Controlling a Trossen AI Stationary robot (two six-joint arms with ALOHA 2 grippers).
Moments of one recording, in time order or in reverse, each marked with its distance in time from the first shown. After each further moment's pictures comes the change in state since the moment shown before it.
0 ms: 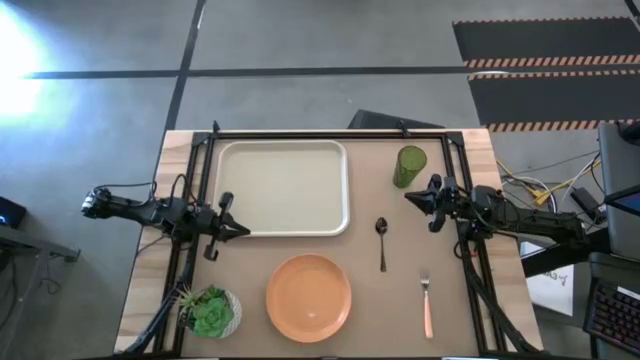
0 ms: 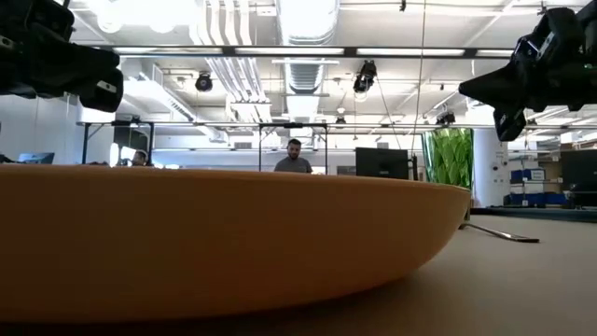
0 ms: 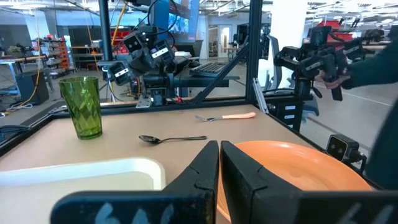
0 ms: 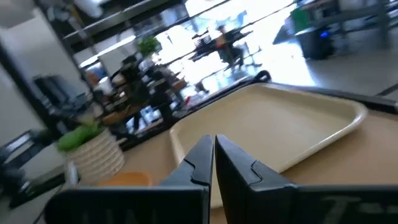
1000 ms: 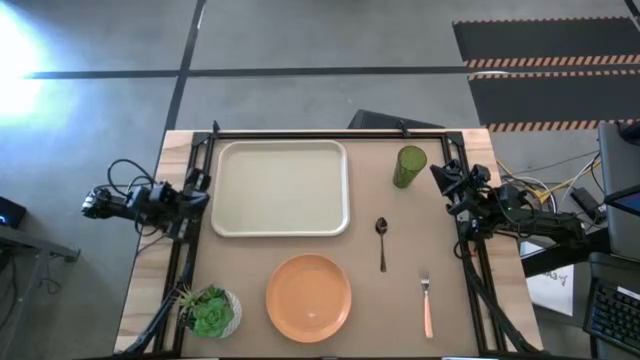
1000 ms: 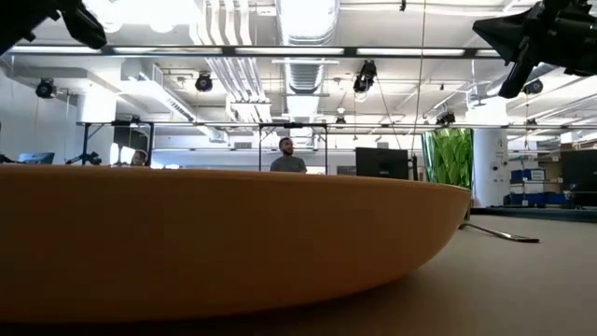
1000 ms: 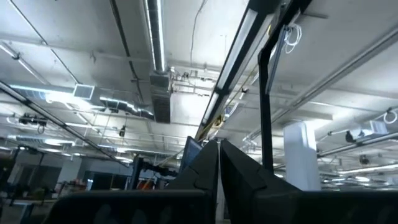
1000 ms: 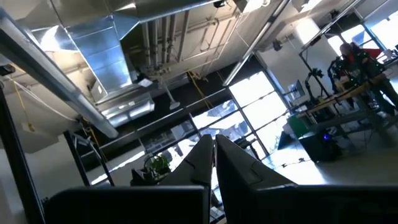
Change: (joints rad) left arm 0.000 0.000 0.000 0.741 -0.099 -0.017; right arm 0.000 0.000 0.000 0.475 0.176 -0.017
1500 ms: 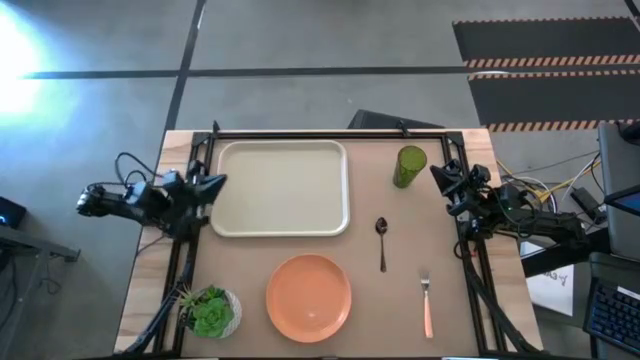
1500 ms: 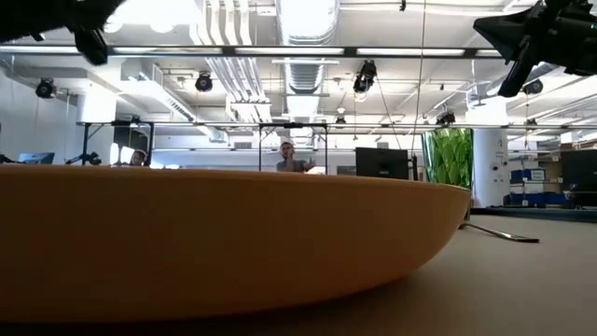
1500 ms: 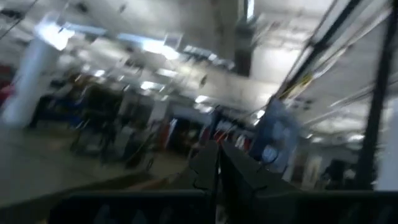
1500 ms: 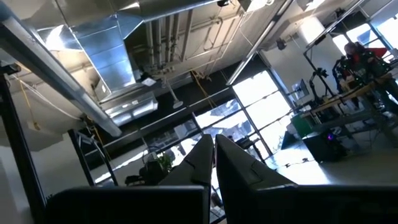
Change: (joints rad) left arm 0.000 0.095 0.167 -0.321 -0.390 -0.055; right arm 0.000 0.000 0.000 0.003 -0.014 0.000
